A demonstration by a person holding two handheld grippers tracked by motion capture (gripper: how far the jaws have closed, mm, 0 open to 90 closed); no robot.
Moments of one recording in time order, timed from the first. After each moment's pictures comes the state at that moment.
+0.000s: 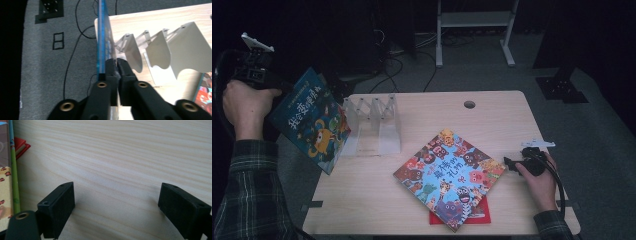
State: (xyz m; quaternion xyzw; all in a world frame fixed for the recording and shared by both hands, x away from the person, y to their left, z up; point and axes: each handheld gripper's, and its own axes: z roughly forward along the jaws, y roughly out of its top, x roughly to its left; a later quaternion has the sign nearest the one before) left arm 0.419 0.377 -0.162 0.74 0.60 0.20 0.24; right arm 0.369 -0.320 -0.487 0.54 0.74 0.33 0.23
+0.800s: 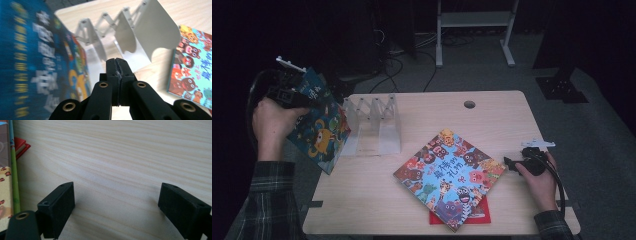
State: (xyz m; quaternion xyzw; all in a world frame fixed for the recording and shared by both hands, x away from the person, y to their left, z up) left arm 0.403 0.327 -0.211 0.80 0.52 0.14 0.27; right arm 0.369 -0.320 -0.487 0.54 0.74 0.33 0.23
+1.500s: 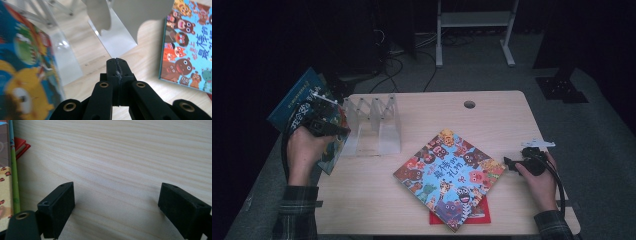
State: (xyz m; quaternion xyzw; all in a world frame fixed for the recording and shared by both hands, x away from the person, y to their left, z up) left arm 0.390 0.286 -0.296 0.83 0.49 0.10 0.26; right arm 0.369 -0.320 -0.487 0.54 0.74 0.33 0.23
